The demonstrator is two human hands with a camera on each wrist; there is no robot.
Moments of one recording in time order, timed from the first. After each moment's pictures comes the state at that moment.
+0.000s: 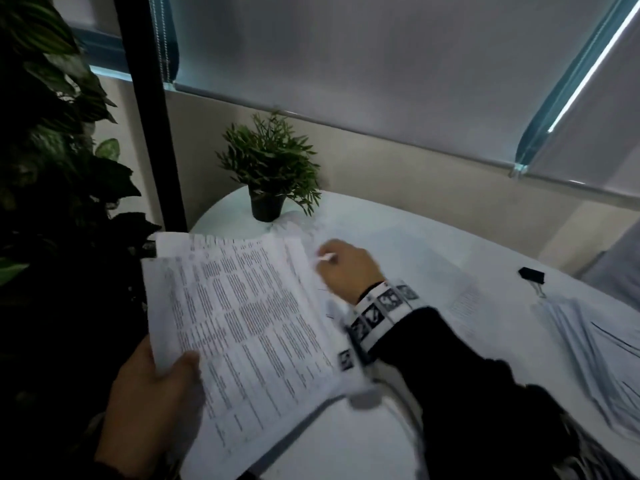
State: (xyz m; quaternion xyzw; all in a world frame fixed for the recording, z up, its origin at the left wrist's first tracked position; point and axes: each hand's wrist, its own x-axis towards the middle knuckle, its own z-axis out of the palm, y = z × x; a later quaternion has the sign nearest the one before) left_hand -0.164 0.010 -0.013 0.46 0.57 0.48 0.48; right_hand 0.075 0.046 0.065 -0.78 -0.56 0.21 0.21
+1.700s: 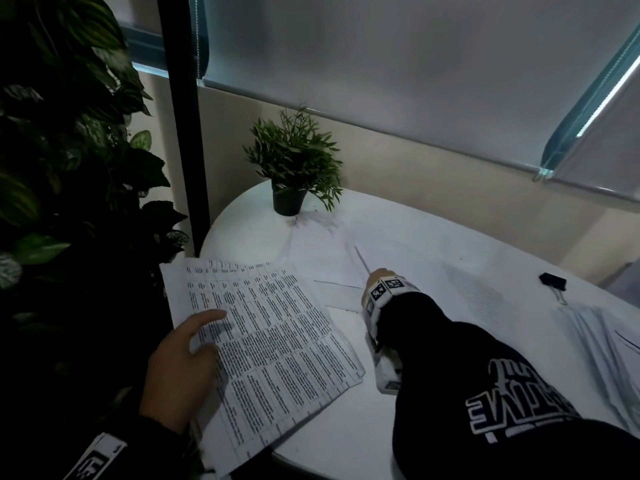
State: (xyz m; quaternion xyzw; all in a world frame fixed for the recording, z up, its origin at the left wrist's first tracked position) left_hand -0.164 0.022 -0.033 0.49 0.56 0.46 0.49; right_hand 0.121 0.056 0.006 -0.88 -0.46 0.13 0.00
